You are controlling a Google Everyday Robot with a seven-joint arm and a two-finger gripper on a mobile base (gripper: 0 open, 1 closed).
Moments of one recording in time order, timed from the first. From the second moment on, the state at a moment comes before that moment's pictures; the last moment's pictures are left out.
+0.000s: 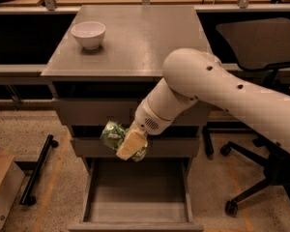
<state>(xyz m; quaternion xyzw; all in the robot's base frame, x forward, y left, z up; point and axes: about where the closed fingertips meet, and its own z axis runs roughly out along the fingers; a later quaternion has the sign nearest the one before) 0.474 0.038 0.769 -0.56 0.78 0.22 0.17</state>
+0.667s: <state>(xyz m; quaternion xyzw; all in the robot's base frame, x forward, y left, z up) 0.480 0.039 0.766 -0.54 0.79 0.22 0.19</state>
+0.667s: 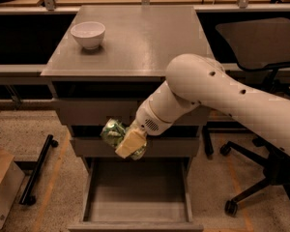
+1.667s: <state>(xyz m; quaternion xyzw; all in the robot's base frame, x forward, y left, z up) 0.612 0.006 0.884 -0.56 0.77 0.12 0.28</state>
